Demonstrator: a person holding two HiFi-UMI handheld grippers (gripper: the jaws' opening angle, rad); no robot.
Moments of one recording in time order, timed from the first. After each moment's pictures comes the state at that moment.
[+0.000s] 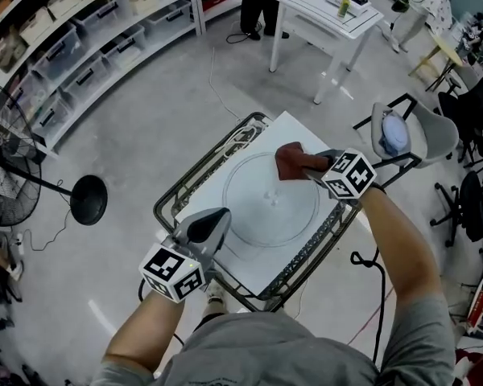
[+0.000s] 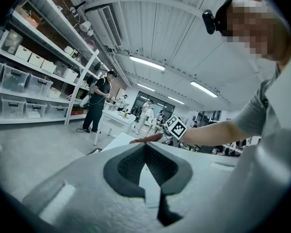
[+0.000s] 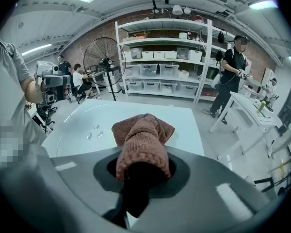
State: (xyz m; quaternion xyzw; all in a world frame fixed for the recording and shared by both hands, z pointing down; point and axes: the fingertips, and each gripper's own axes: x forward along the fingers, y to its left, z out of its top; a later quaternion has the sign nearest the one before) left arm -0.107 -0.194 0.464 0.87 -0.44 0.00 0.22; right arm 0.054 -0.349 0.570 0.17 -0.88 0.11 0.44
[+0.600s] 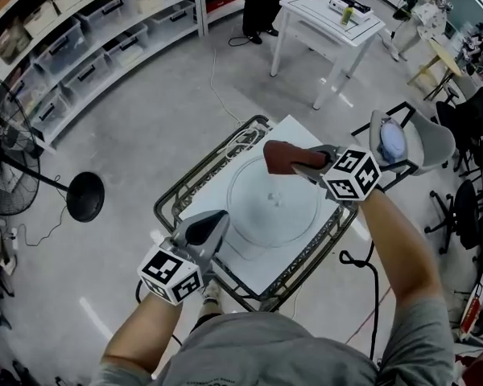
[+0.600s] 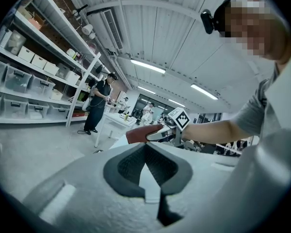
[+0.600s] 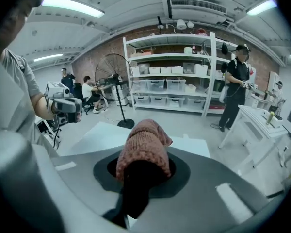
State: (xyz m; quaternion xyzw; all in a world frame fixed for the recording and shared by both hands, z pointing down) left arm -0.118 -0.184 0.457 0.87 -0.44 -0.02 0.22; right arm 0.002 -0.335 0.502 0.14 -0.92 0.09 0.36
